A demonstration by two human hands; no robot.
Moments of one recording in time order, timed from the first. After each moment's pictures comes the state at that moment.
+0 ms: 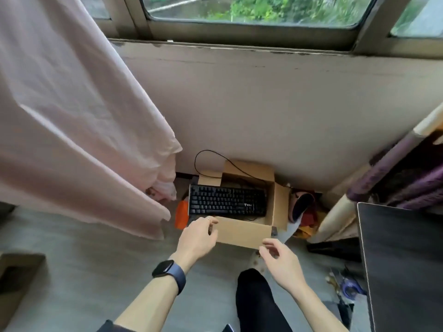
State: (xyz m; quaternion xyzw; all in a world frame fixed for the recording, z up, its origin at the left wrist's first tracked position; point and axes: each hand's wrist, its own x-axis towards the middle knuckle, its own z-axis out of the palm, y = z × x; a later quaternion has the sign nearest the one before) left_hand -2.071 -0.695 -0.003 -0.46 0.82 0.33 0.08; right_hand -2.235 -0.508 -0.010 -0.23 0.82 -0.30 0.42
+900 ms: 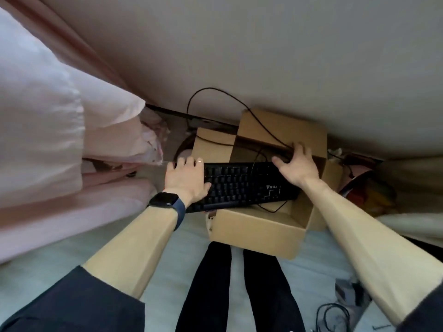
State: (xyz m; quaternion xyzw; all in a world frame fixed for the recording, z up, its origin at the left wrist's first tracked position) left_hand -2.173 -0.918 -0.230 -0.44 0.81 0.12 0.36; right_hand -2.425 -0.807 -0.295 -0.28 0.86 -0.05 0.42
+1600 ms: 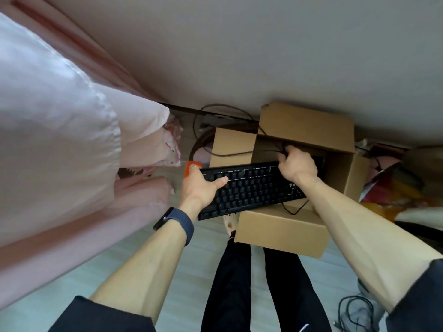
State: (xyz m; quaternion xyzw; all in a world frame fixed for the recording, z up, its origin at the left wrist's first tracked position) left_hand -2.139 -0.923 -0.235 -0.71 0.54 0.43 0.15; right_hand -2.367 -0.840 -0.328 -0.27 0.87 -0.03 0.41
